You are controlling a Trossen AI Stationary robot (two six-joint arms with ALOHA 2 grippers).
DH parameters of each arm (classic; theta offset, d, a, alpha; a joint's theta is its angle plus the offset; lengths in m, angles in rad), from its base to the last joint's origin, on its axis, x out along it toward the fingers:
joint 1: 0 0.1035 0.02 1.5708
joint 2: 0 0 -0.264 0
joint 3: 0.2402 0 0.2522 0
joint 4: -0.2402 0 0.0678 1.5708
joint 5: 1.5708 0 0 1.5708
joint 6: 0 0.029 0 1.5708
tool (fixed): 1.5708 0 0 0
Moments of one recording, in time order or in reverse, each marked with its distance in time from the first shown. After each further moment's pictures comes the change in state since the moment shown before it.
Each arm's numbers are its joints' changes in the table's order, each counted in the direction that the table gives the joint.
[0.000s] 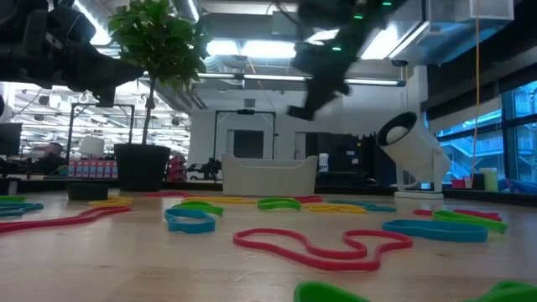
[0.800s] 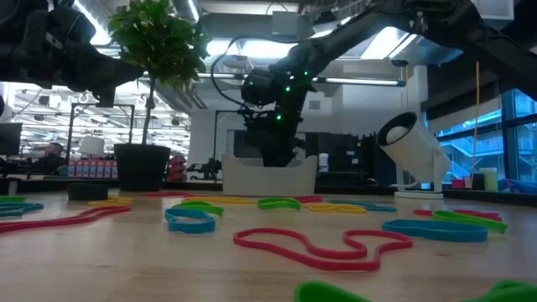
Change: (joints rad) left arm 0.000 0.000 0.000 0.000 0.000 0.000; right arm -0.142 -0.592 0.524 -0.208 -0.115 -0.026
